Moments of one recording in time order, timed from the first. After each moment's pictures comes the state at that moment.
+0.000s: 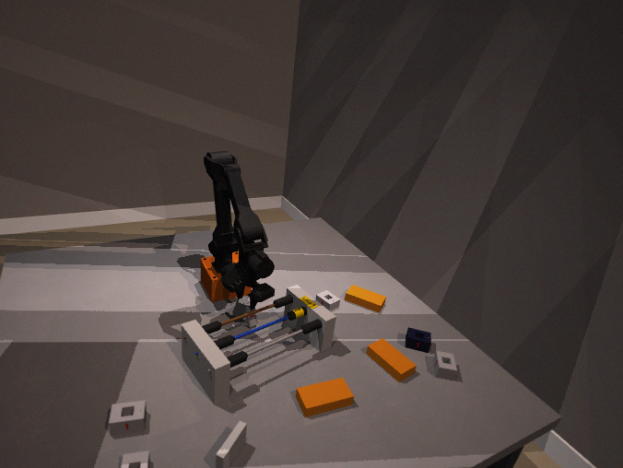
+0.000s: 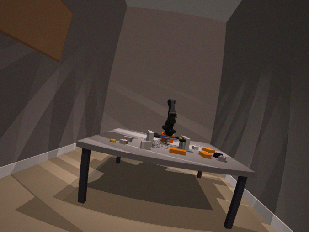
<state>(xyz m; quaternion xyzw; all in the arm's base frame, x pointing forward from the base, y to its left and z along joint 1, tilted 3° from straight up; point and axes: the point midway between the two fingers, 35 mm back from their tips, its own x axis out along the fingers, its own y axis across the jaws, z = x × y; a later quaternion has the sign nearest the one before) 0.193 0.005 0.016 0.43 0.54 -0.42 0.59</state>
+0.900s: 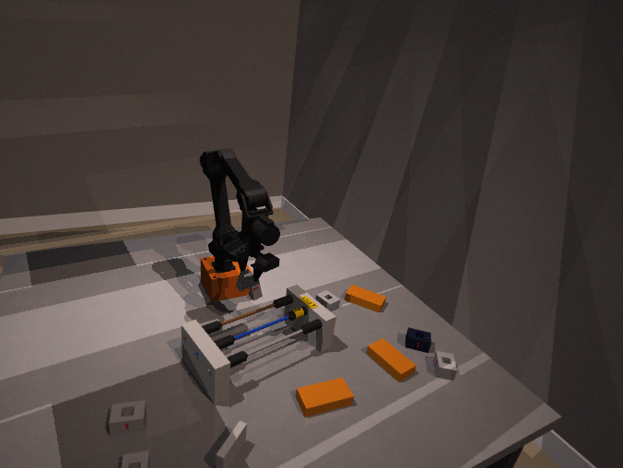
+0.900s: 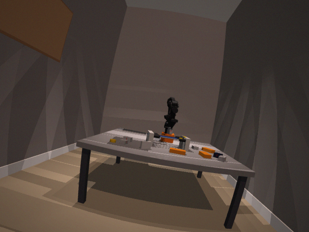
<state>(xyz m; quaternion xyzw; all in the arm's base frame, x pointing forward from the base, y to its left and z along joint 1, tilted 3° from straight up) 0.197 0.009 0.124 0.43 0.54 -0.42 0.59</state>
